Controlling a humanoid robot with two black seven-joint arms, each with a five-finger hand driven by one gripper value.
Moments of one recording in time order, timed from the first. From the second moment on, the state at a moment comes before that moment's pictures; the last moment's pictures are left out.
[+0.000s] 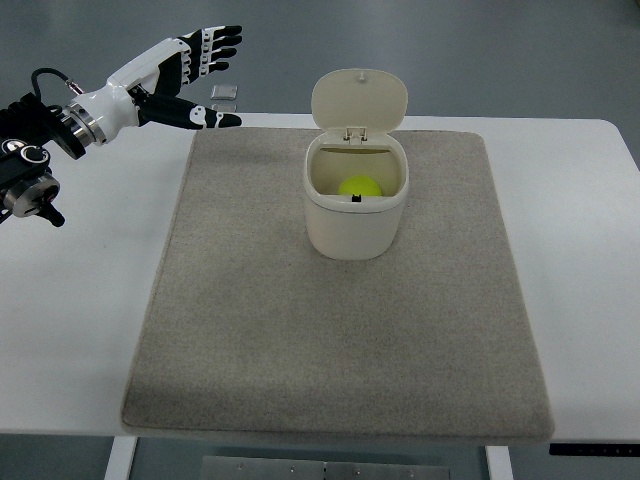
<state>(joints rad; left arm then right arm) -0.98 0.63 -0.35 -0.99 0.49 -0.18 -0.48 0.05 0.00 -0.05 0.20 0.07 -0.17 0.07</state>
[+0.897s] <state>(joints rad) -0.88 0.59 -0.41 -0.81 -0.44 -0.57 0.01 0.05 0.00 -0.05 0.20 0.07 -0.17 0.07</state>
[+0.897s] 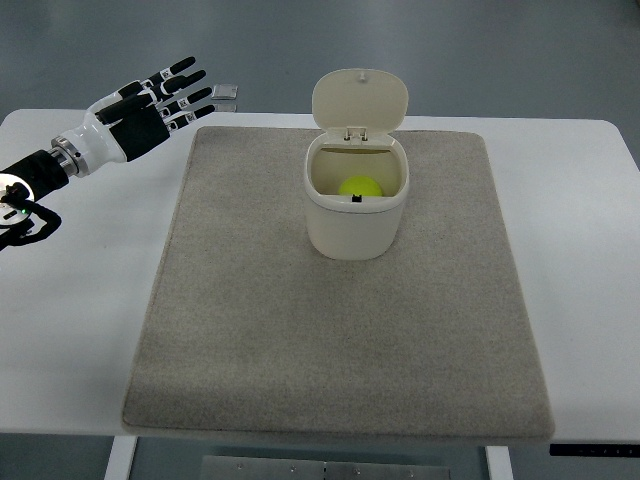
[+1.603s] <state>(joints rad) -0.79 0.58 -0.55 -0.77 -0.56 -0.57 0.14 0.05 0.00 -0.05 0.20 0.07 -0.17 0.07</state>
